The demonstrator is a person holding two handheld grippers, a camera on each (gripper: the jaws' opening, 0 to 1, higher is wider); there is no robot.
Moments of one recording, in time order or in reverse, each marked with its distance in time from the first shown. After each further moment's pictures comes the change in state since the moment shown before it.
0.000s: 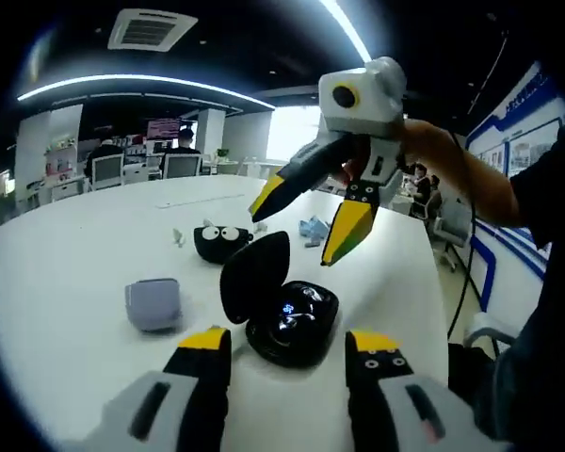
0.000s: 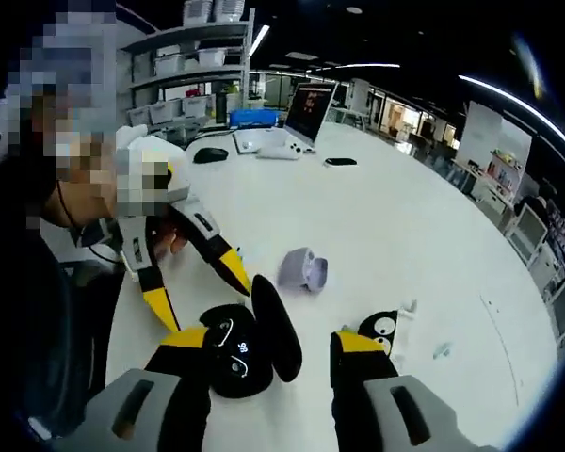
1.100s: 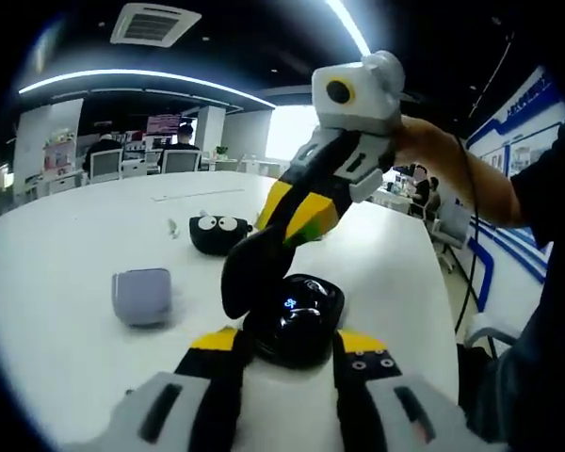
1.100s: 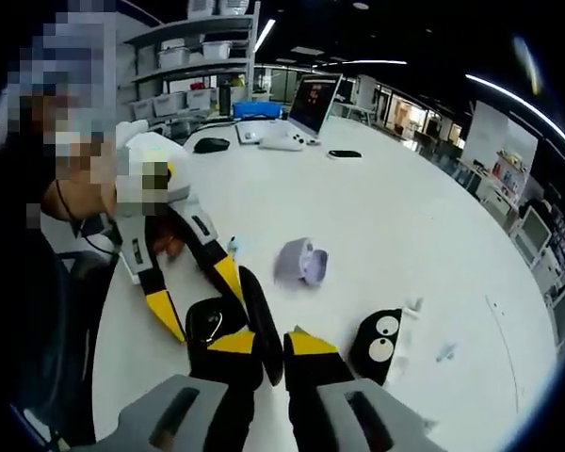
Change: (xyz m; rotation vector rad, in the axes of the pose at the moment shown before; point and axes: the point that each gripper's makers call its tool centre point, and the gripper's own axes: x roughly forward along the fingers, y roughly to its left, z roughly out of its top) left arm 0.009 -0.003 -0.010 -0.012 0.005 -0.017; right arm 0.010 -0.006 -0.008 -0.016 0.026 0.012
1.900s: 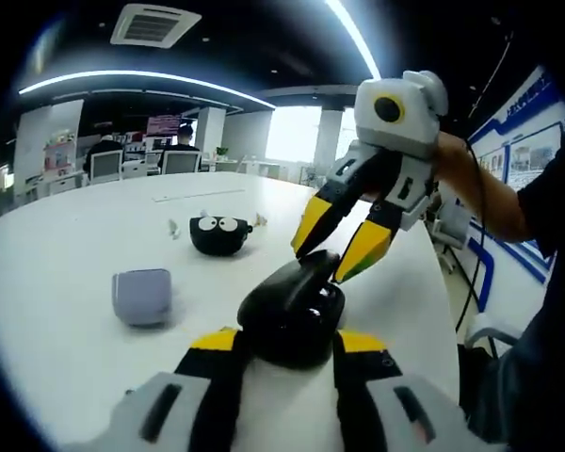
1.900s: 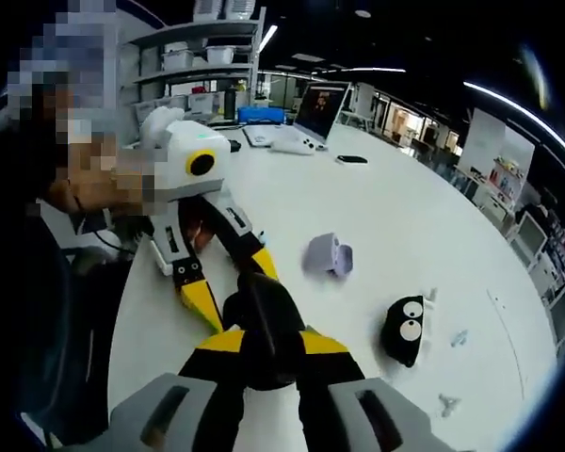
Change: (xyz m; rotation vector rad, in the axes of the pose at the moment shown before) left arm 0.001 0.002 0.001 0.001 -0.004 0.002; right arm -0.003 0.034 -0.012 -0.024 -0.032 -0.030
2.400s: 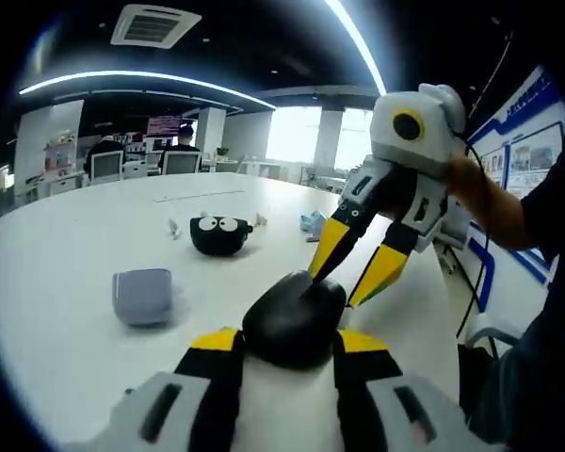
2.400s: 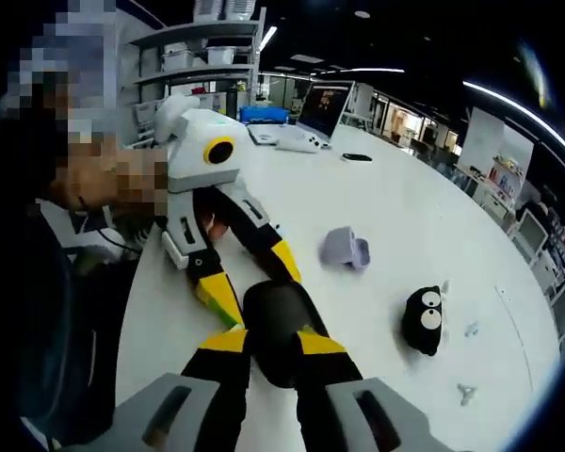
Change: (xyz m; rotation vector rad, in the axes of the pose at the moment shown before) left arm 0.000 0.001 0.000 0.000 -0.001 0.001; right arm 0.008 0.015 -0.012 0.019 -0.002 0.007
